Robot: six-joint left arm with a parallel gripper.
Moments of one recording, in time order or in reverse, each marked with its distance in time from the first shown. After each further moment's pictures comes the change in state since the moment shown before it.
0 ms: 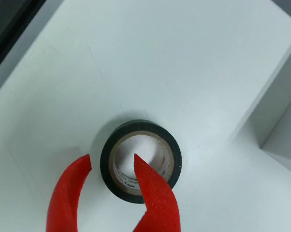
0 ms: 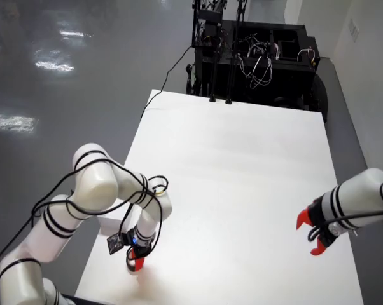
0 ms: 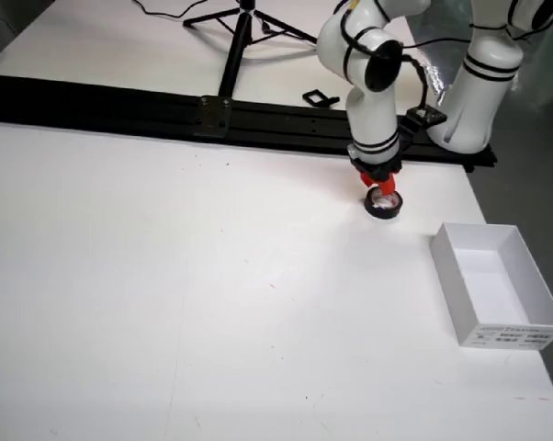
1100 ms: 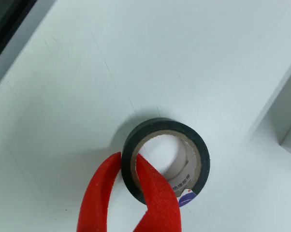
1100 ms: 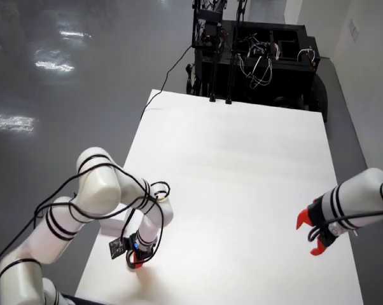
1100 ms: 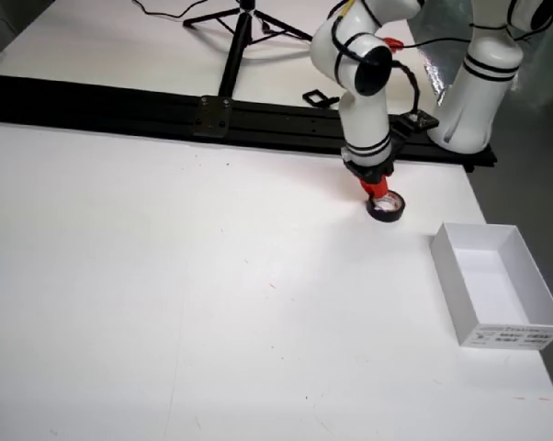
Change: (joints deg) arm -1.7 1.6 0.0 -0.1 -2.1 -0.7
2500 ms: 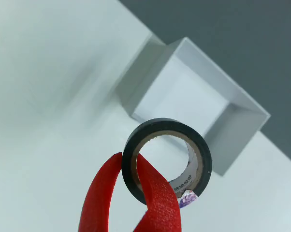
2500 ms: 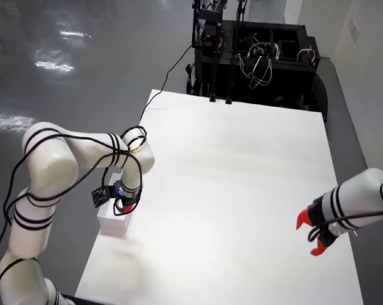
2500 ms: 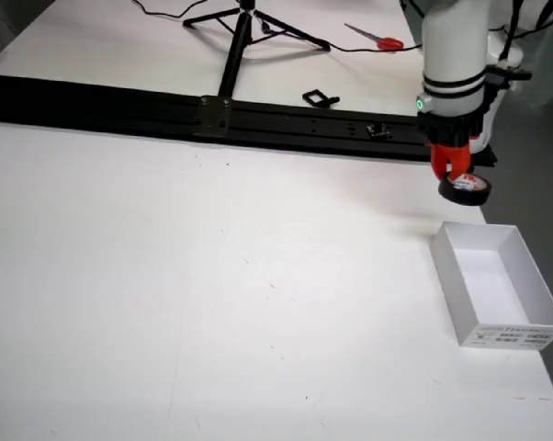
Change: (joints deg) arm 11.2 -20.3 -0.5 9.7 10.0 5.6
